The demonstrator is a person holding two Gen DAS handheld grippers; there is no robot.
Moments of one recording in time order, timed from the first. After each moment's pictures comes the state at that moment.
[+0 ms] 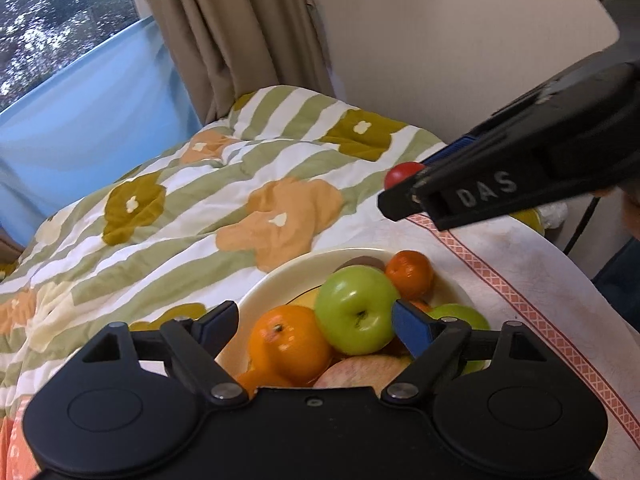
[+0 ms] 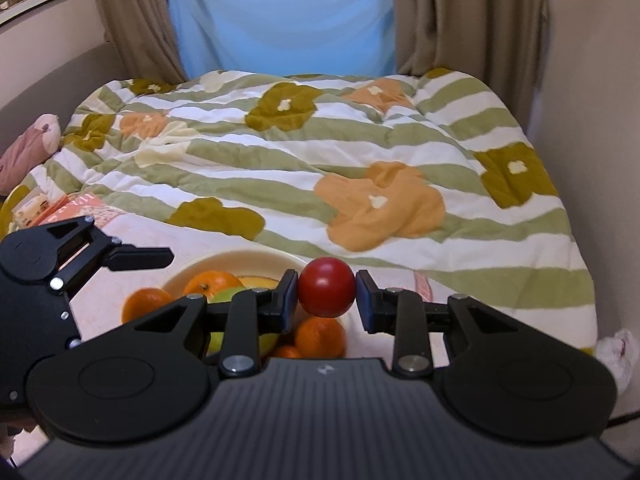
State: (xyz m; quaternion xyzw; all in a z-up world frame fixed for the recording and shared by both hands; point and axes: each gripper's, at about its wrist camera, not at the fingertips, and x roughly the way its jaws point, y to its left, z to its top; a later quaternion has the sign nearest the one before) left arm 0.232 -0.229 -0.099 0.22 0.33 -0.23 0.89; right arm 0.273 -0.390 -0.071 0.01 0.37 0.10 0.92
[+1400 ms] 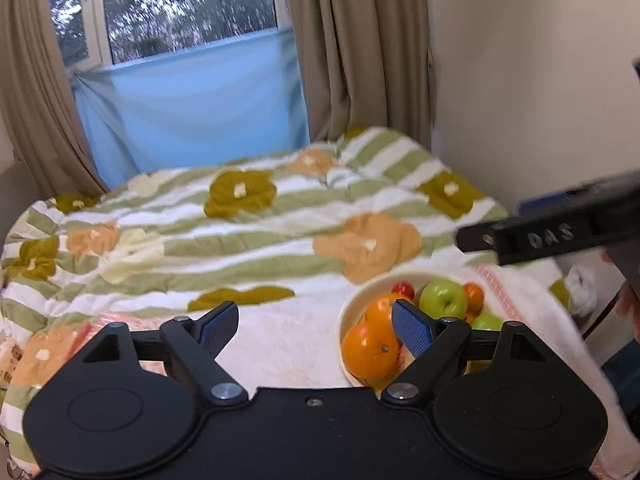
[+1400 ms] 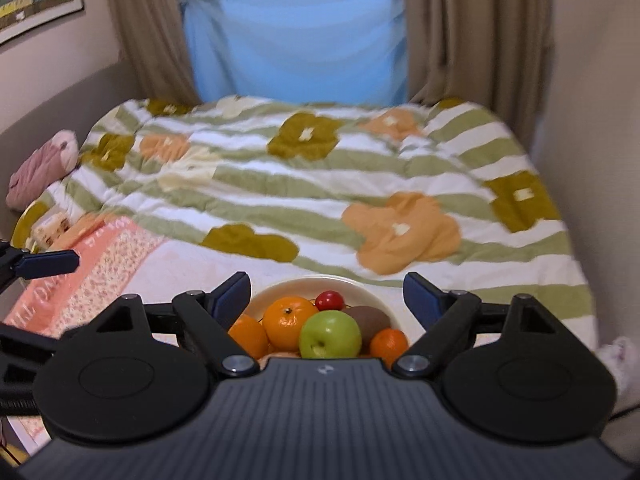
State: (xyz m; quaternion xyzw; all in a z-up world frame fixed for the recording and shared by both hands) left arm 0.153 -0.127 -0.002 0.09 0.30 -0.11 0.94; right arm 0.218 -0.338 -0.012 0.02 0.34 0.09 0.94
